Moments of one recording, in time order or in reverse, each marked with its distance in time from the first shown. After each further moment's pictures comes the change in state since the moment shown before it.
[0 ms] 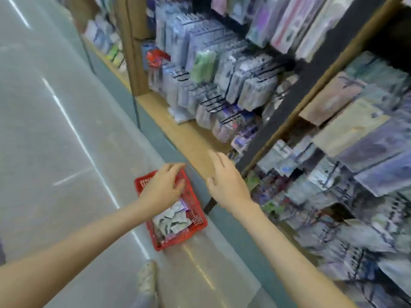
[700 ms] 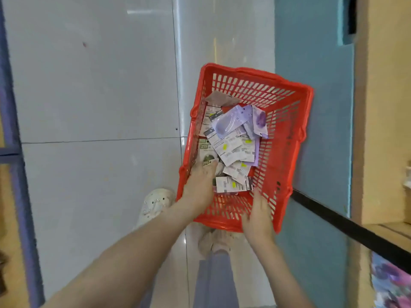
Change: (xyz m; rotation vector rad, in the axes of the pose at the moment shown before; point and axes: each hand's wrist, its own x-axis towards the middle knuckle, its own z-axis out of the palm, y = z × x) left_hand 0.082 -0.428 0.413 -0.048 -0.209 -0.783; right_hand 0.056 0.249 0.552 -0.012 -0.785 0.271
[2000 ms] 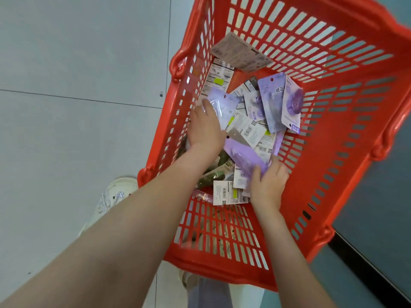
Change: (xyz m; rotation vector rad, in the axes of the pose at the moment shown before) left_hand 0.201 -0.023 0.062 0.044 0.214 -0.383; right_hand 0.192 0.045 0.066 0.012 0.190 0.004
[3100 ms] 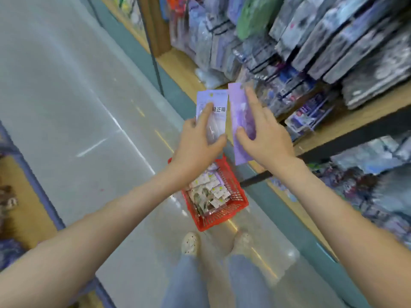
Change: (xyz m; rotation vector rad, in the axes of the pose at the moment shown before) left_hand -0.497 0.095 -0.617 -0.283 -0.013 1.062; right_hand -0.458 -0.271 -0.587 0.141 0.641 -0.169
